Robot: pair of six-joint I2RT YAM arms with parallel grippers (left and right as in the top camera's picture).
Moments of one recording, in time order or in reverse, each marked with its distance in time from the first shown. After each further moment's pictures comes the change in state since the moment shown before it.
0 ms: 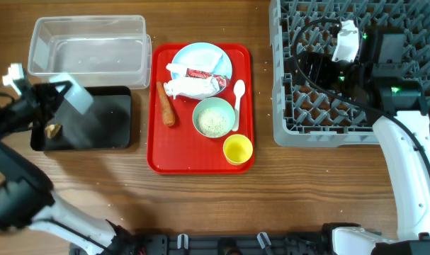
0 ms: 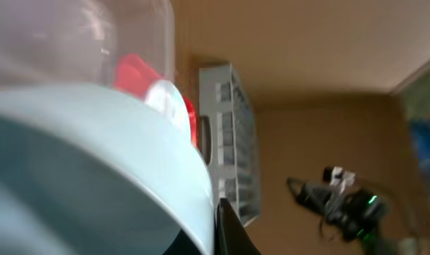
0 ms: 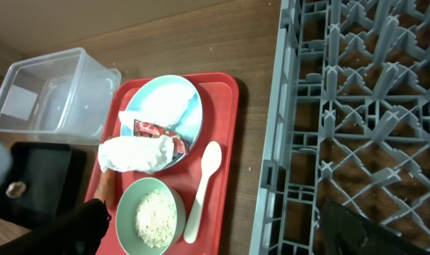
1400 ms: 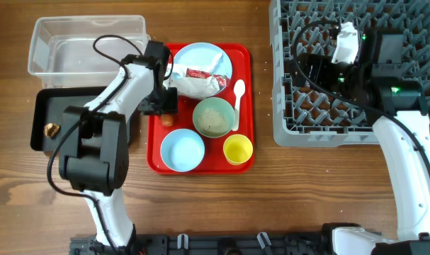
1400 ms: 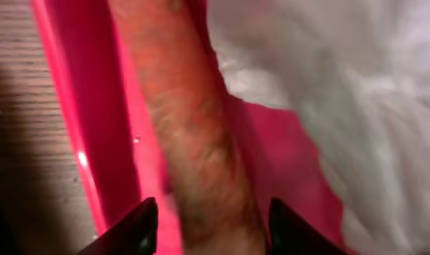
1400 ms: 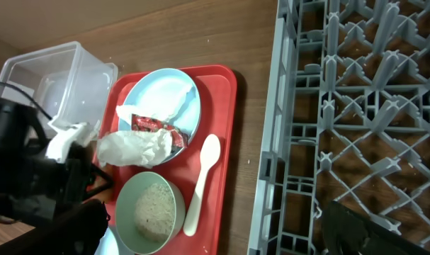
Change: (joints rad) left arm -0.938 0.065 -0.067 0.320 -1.314 -0.602; right arm 0.000 0.000 0.000 -0.026 0.003 0.000
